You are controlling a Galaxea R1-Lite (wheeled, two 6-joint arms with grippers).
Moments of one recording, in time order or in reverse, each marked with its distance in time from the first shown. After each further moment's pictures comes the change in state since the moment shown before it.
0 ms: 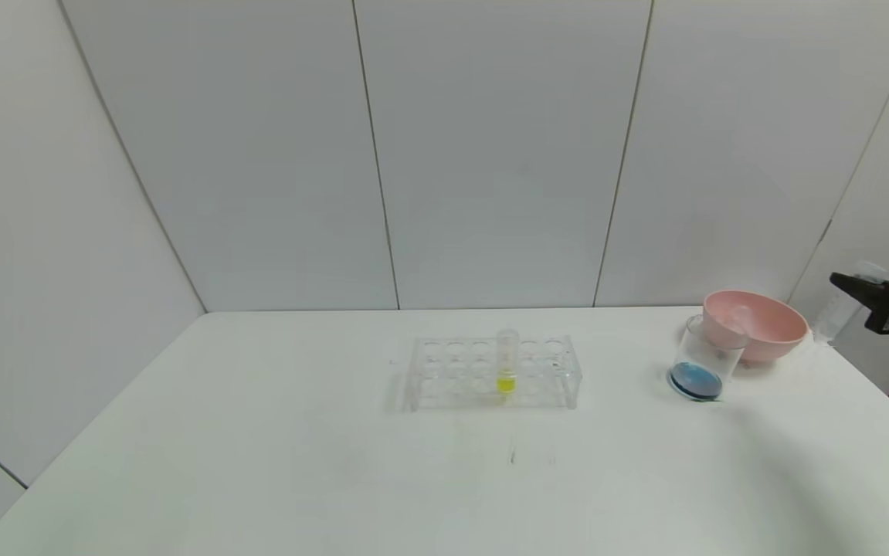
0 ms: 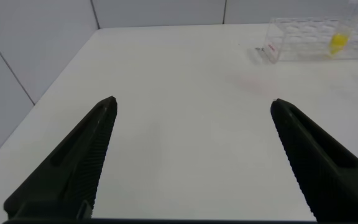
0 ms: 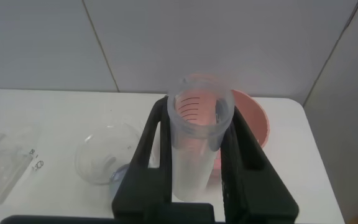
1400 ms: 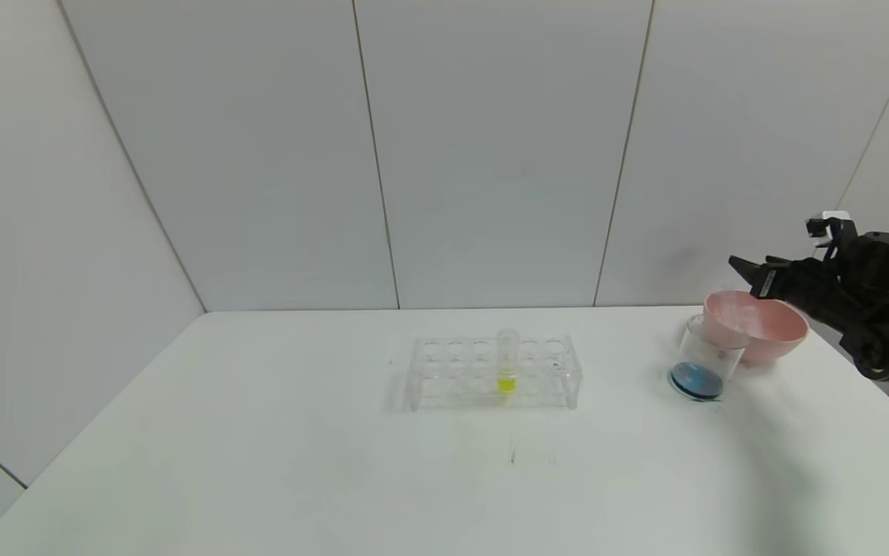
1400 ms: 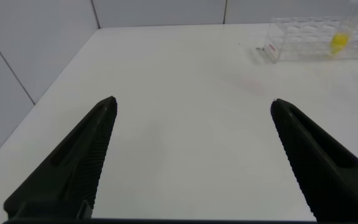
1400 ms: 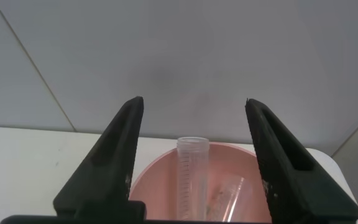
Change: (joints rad) left arm 0.000 0.000 0.000 0.000 0.000 0.000; right arm 0.132 0.458 -0.516 -0.005 -0.168 -0.011
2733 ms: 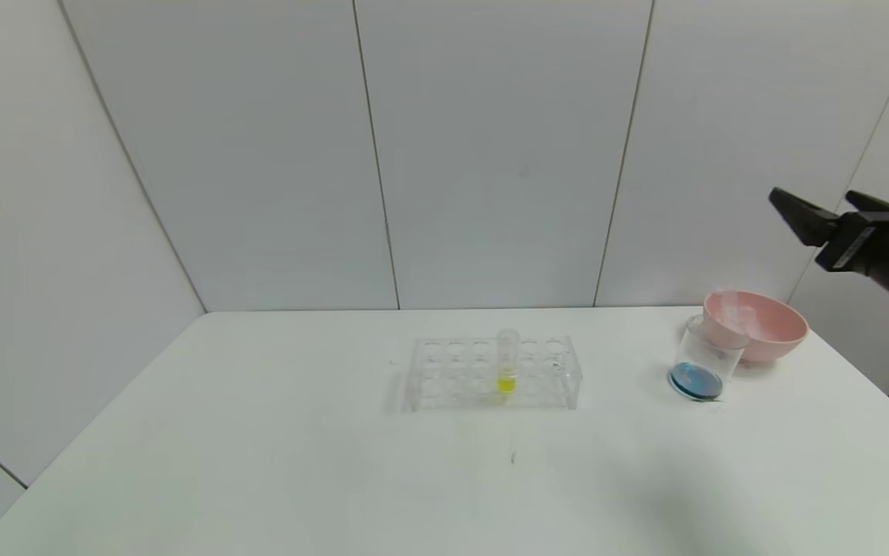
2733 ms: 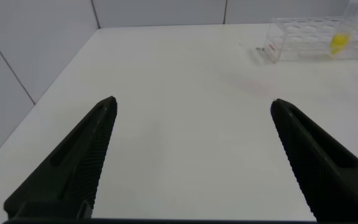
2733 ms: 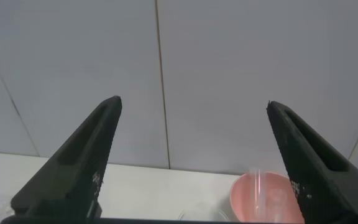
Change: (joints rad) left arm 0.000 0.000 0.000 0.000 0.000 0.000; right arm 0.221 -0.723 0.616 -0.184 -0.186 0.058
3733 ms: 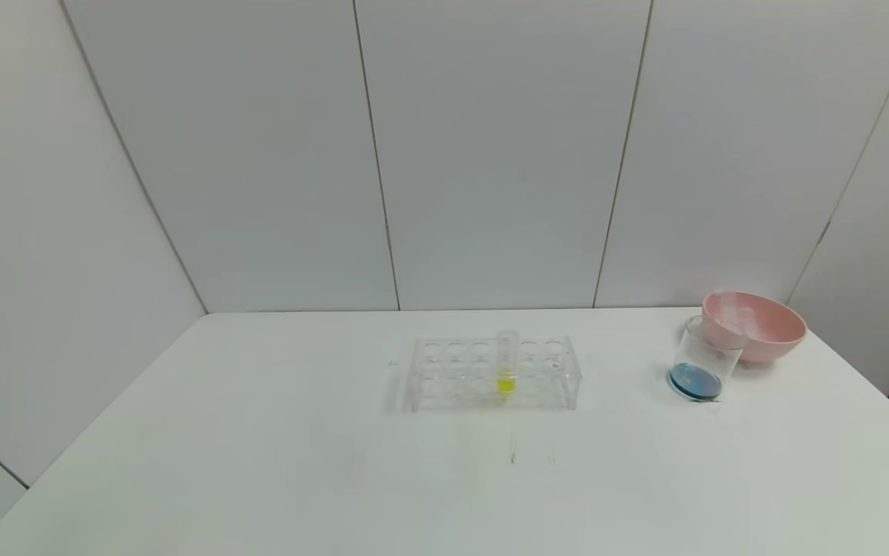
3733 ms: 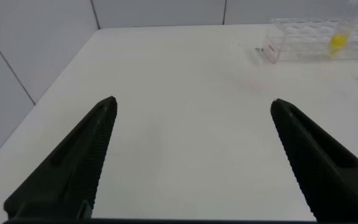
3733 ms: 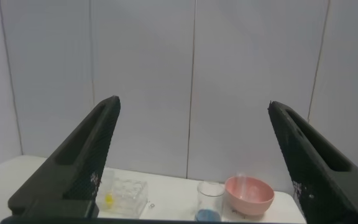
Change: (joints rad) left arm 0.000 0.000 0.000 0.000 0.000 0.000; right arm 0.011 -1.244 0.098 0.873 0.039 -0.005
